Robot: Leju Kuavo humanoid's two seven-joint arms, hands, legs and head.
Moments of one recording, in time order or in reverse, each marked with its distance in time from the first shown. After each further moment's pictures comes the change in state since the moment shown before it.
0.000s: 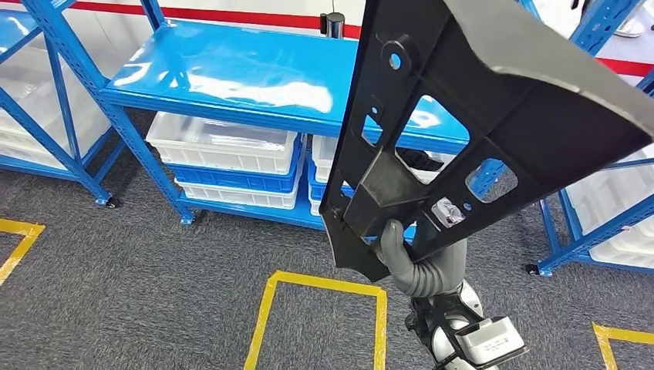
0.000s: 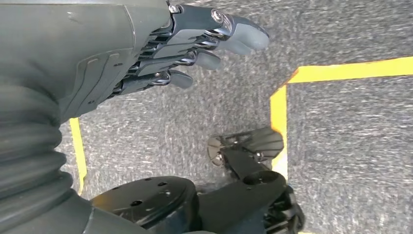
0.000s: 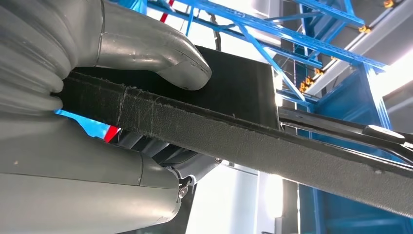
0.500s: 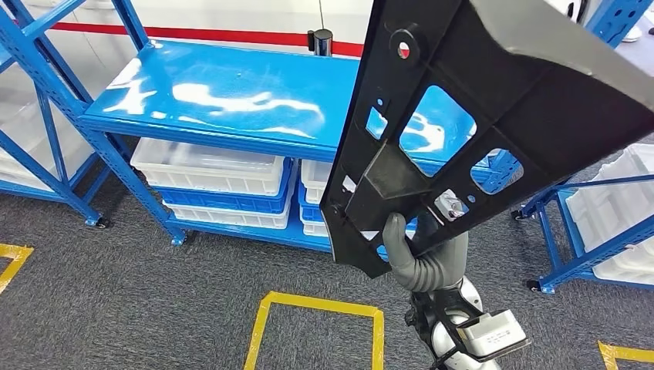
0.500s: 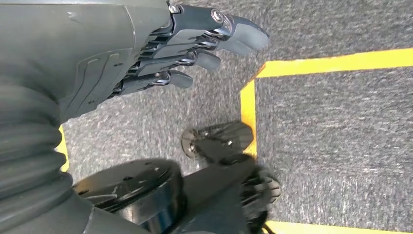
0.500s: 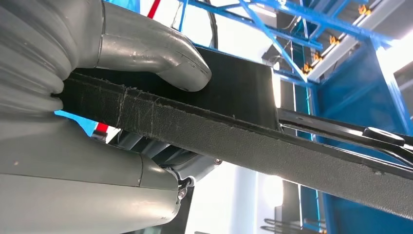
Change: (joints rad) left arm 0.000 0.000 -0.001 0.000 0.011 -0.002 0.002; right arm -0.010 0.003 -0.002 0.003 -0.003 0.000 0.006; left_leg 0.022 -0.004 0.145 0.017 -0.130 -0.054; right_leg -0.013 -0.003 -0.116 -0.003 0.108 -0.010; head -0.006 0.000
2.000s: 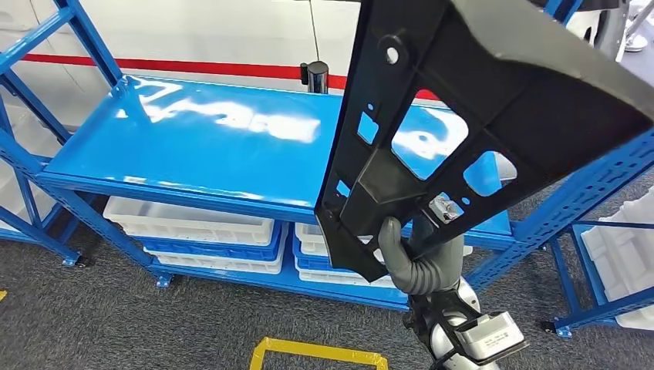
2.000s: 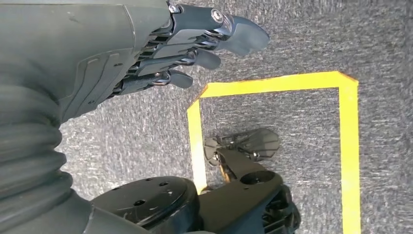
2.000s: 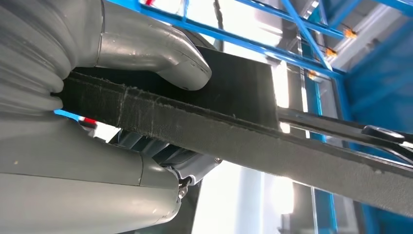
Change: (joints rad) left arm 0.004 0.006 -0.016 0.000 0.007 -0.004 0.002; right arm -0.009 -0.008 0.012 0.005 -0.018 0.001 0.000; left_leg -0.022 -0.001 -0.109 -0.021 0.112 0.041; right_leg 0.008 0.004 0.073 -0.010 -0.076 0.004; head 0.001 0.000
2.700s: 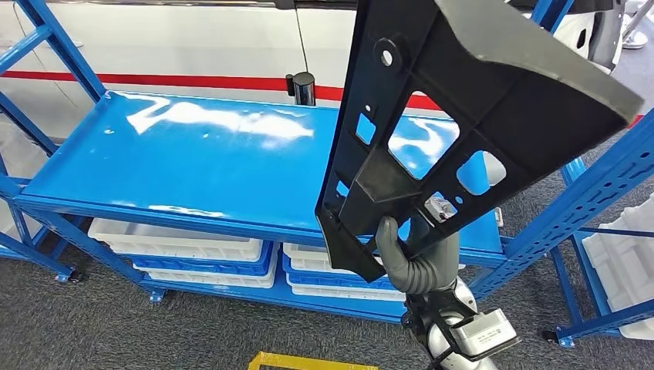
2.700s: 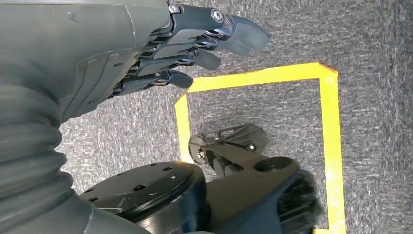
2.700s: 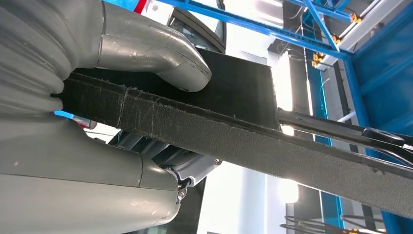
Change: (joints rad) left arm 0.004 0.002 0.000 0.000 0.002 0.012 0.008; right arm 0.005 -0.001 0.012 0.013 0.010 -0.001 0.001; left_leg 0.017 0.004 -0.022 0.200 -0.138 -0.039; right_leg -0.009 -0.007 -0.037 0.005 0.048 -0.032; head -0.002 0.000
